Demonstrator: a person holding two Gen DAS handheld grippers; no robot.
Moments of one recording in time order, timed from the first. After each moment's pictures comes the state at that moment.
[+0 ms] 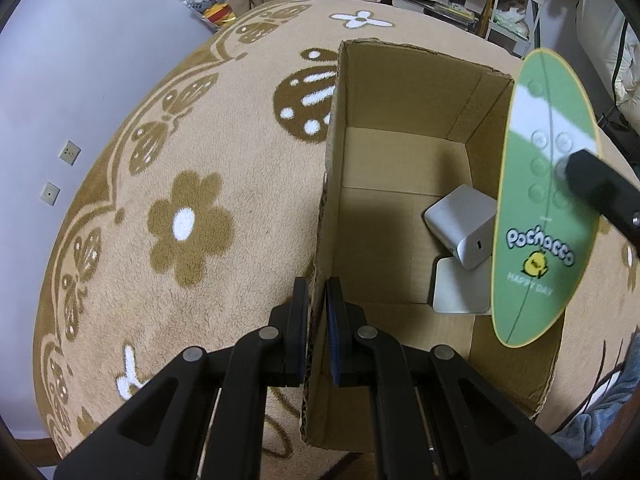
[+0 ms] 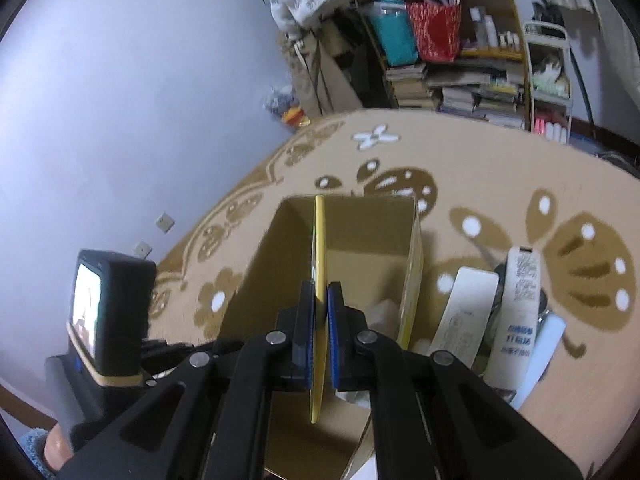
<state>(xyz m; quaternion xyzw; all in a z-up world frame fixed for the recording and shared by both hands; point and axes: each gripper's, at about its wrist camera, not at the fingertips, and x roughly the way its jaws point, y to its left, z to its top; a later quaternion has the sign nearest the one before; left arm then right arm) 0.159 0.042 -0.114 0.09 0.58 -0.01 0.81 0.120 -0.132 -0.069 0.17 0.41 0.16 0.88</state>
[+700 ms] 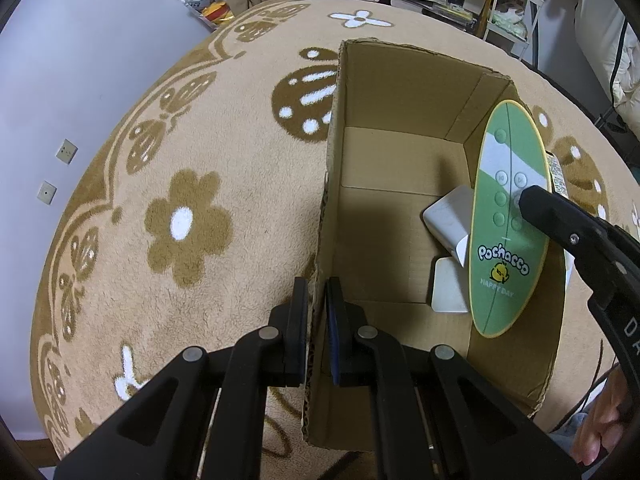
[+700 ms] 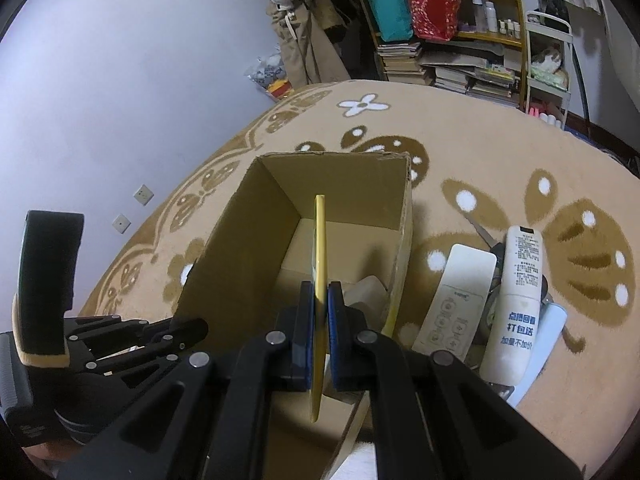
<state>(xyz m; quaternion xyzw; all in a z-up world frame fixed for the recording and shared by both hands) 0.160 0.042 -0.113 0.08 0.58 -0.01 0.81 0.131 -0.121 -0.097 0.13 0.45 0.14 0.87</state>
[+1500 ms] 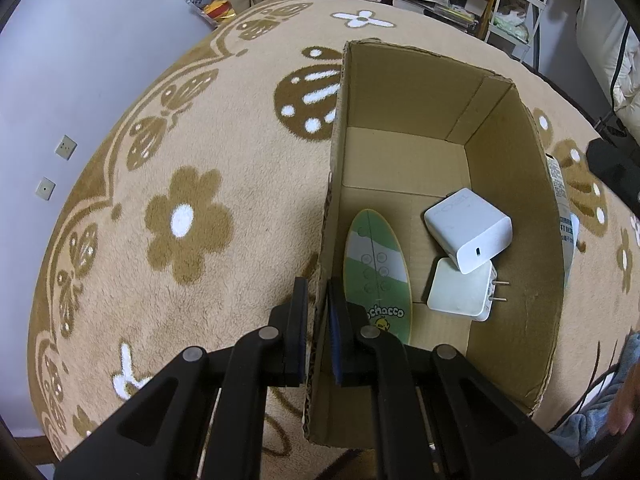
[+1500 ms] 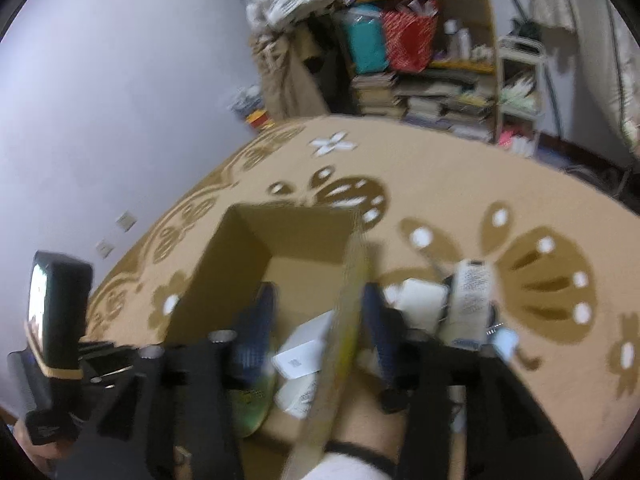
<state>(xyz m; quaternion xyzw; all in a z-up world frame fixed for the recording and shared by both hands) 0.160 0.045 -0.112 0.07 0.59 -0.01 0.81 0.125 -0.152 -0.066 0.12 0.40 0.08 0.90</state>
